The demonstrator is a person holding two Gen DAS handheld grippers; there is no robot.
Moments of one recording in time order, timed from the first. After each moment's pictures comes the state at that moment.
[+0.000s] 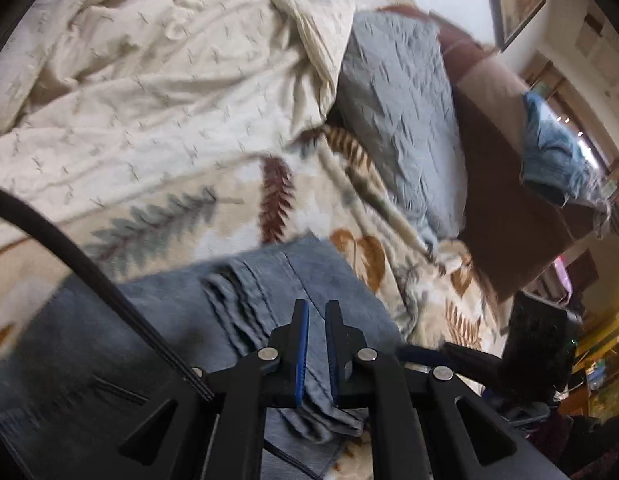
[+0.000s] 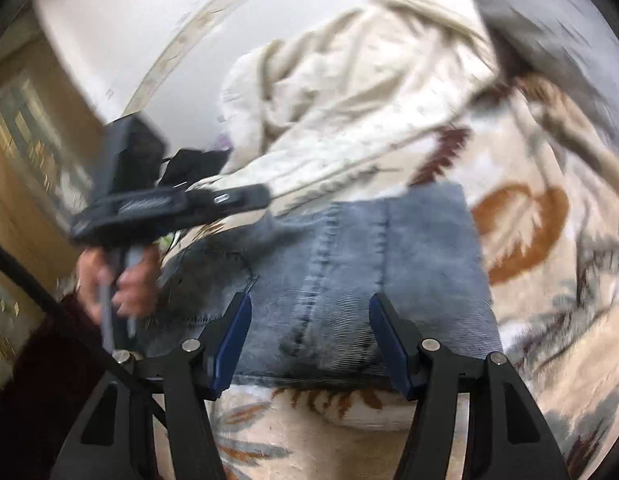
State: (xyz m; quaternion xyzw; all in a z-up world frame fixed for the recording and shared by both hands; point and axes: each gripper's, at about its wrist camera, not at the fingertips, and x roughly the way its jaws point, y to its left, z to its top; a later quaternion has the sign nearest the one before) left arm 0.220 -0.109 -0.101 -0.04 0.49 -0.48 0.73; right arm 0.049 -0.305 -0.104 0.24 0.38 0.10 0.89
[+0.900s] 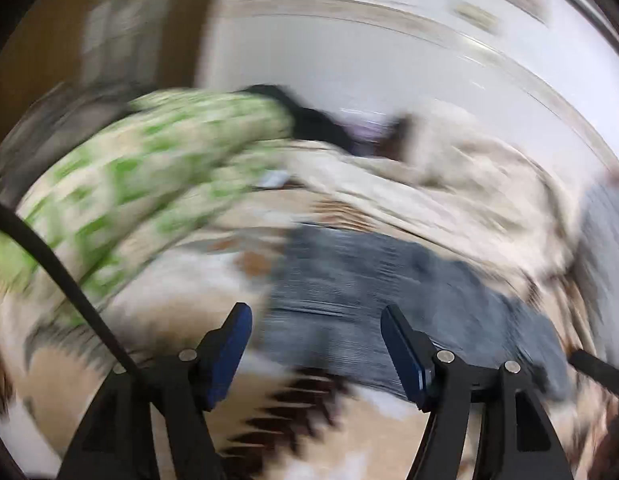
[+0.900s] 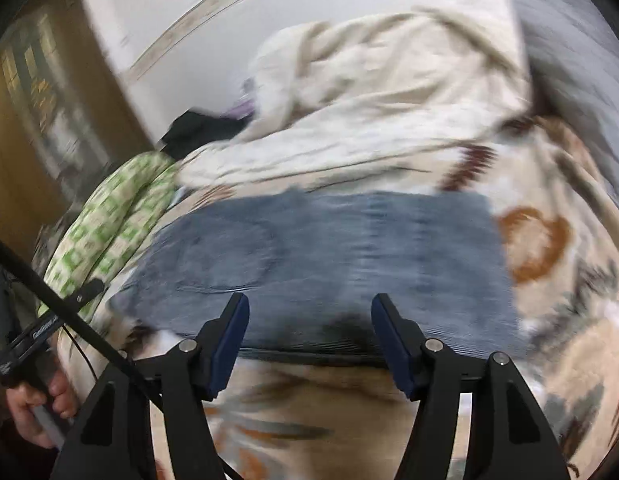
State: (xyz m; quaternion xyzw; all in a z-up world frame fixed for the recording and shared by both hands) left arm 0.013 0.160 -0.085 -0.16 0.32 0.07 0.93; right arm 0.043 -0.216 -0.082 0.12 0.40 0.13 0.90
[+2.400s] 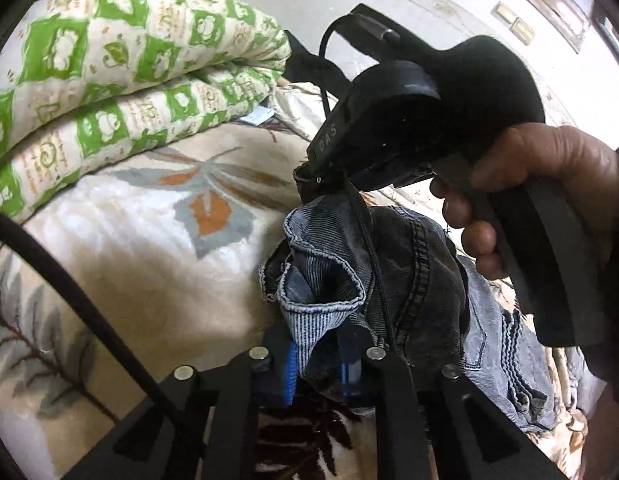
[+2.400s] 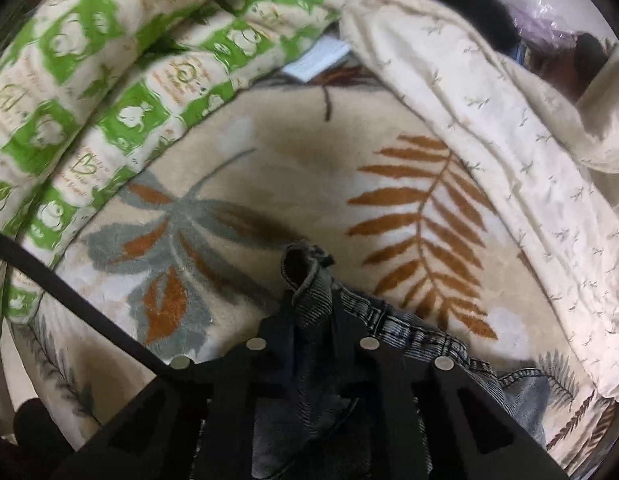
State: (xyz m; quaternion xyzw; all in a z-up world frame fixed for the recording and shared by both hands) left arm 0.082 0.160 -0.153 -0.24 0.35 -0.02 0.90; right arm 0.274 0.110 -0.155 -0.21 0.59 0.24 0.74
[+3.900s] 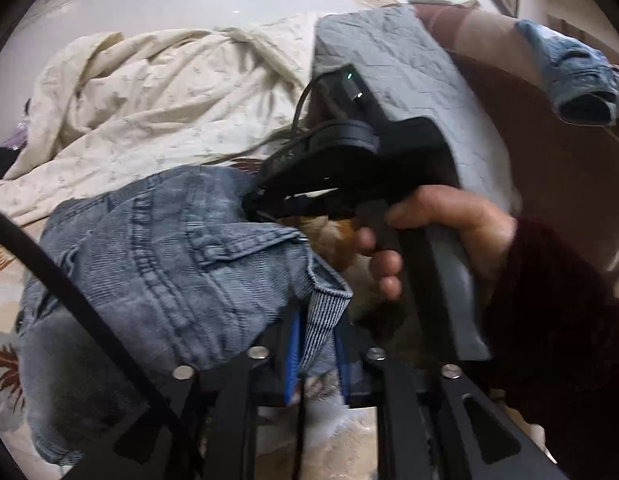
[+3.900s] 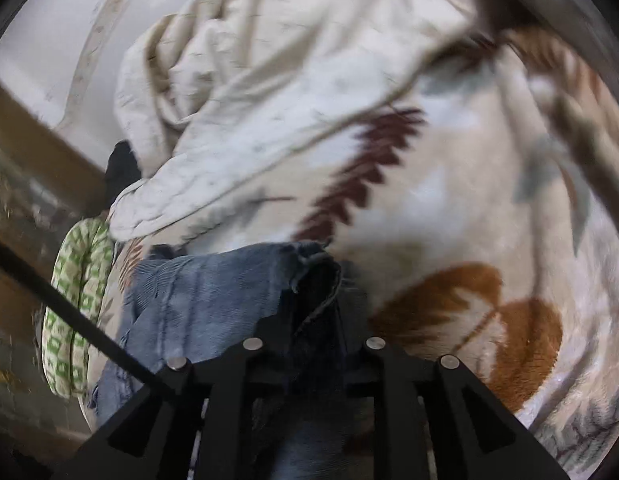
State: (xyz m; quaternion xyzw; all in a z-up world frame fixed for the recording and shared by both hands) left arm 0.049 -0.213 -0.114 0.03 0.35 -0.37 0.86; right arm 0.193 -0.409 -0.150 0.25 0.48 0.10 0.84
